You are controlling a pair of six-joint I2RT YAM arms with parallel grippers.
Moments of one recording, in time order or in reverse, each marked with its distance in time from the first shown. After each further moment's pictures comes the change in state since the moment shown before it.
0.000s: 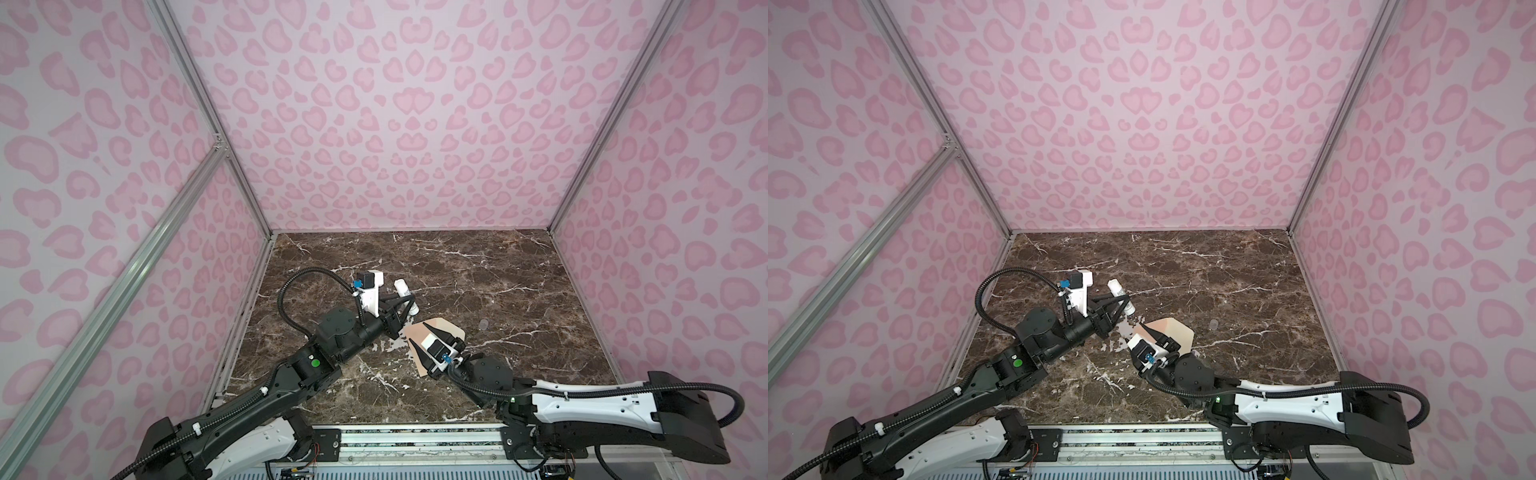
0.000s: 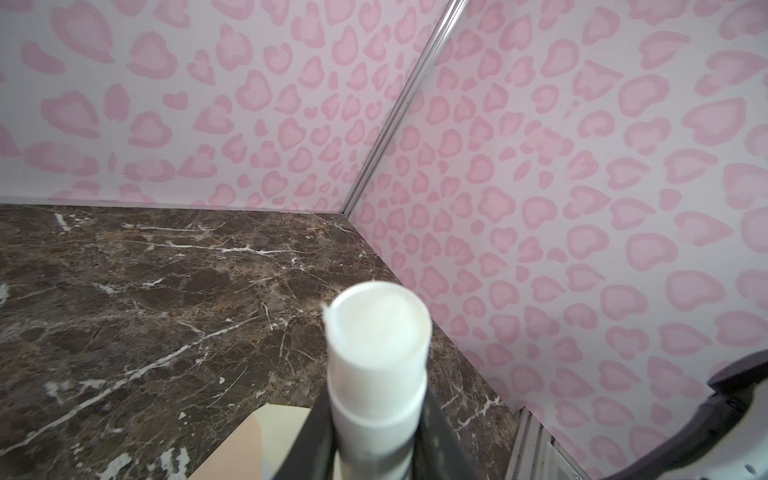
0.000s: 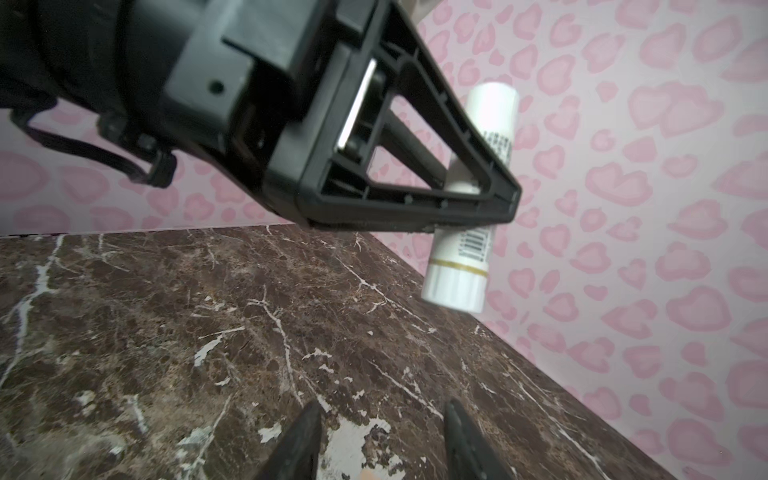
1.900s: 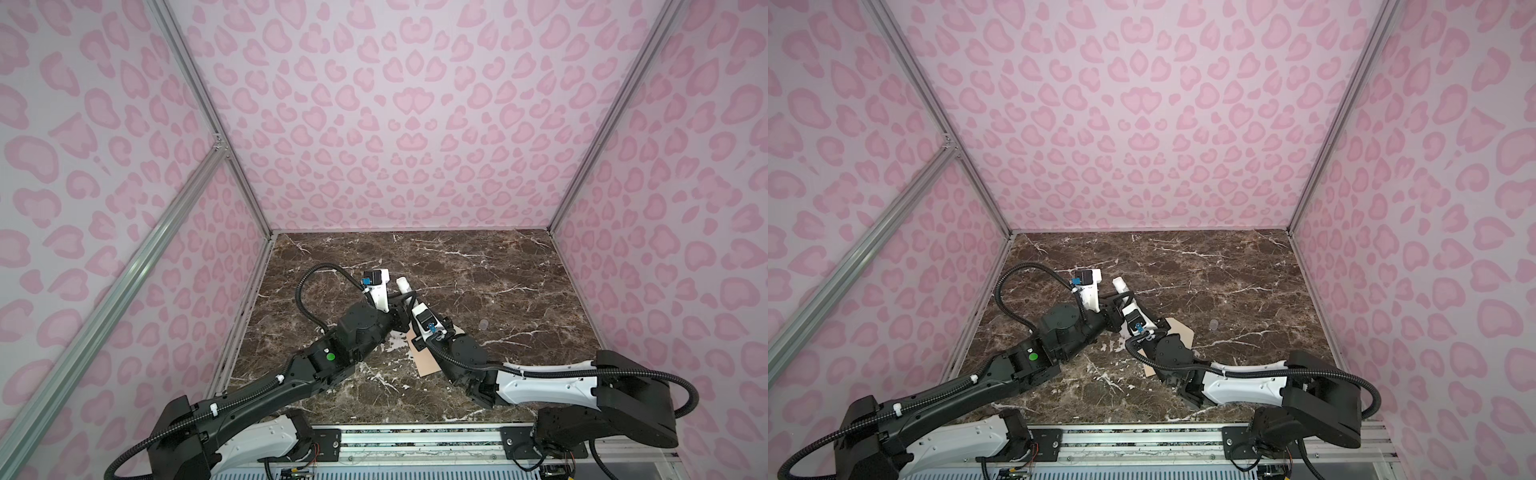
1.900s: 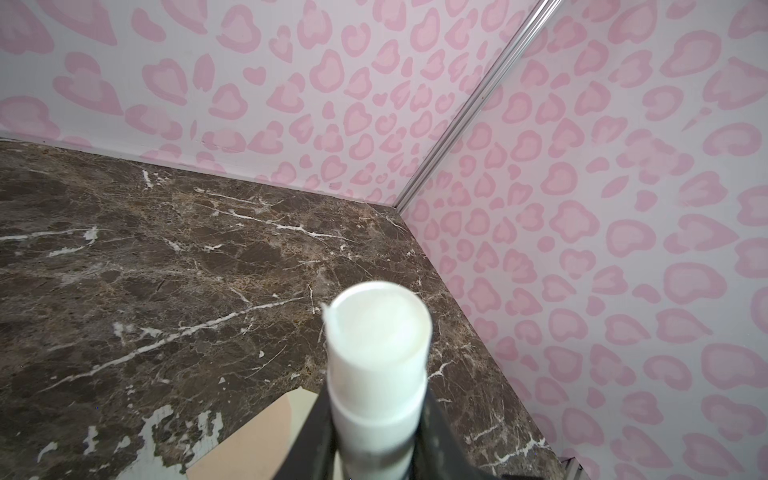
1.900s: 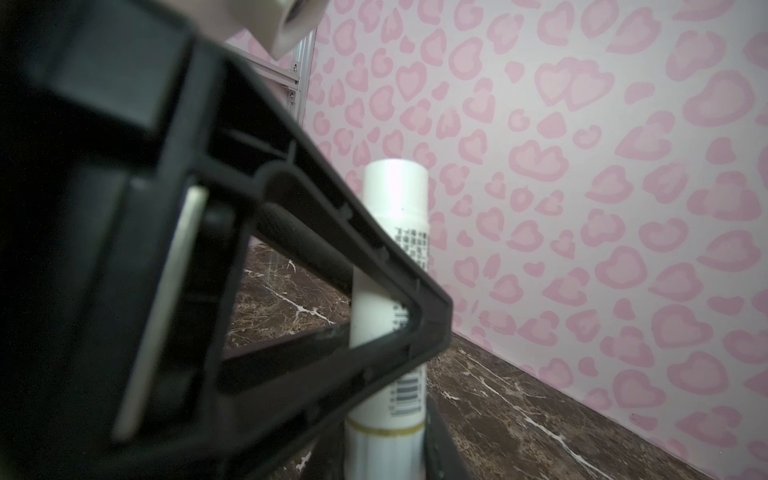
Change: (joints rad) left arm -0.055 0.113 0.066 -0.060 -0.183 -0.077; right arm -0.125 0.258 0.127 0.199 0.047 0.077
